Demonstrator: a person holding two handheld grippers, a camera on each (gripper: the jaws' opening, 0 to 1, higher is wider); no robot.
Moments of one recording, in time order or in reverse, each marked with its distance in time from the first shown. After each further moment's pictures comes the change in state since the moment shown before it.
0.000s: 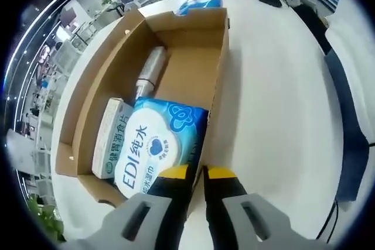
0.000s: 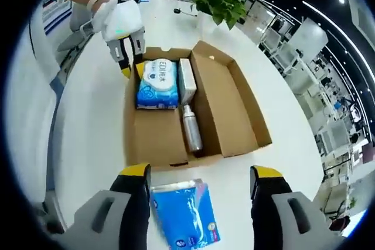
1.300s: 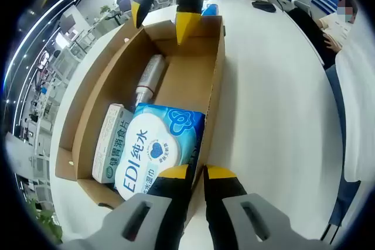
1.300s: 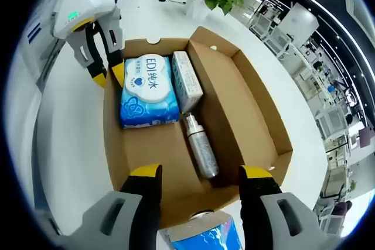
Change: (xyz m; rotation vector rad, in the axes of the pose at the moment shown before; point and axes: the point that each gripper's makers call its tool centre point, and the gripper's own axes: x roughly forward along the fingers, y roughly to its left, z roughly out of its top) left arm 0.001 -0.001 0.003 0.019 -0.067 -0.013; right arm 0.082 0.023 0.025 0.086 0.098 -0.057
